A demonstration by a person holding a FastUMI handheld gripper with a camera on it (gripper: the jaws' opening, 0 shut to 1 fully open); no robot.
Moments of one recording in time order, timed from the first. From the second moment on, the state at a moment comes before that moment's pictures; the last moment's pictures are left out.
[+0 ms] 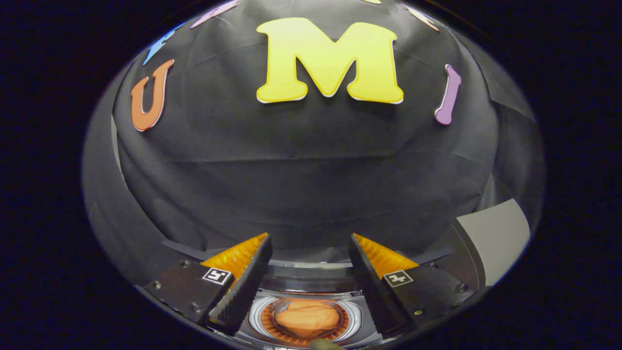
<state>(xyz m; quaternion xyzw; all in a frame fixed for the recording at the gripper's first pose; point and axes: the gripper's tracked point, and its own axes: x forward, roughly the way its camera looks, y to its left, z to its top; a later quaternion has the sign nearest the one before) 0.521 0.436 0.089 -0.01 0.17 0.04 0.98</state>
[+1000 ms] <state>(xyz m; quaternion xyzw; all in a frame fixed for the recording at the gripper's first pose) 0.437 0.428 0.021 -0.02 0.21 0.05 0.98</state>
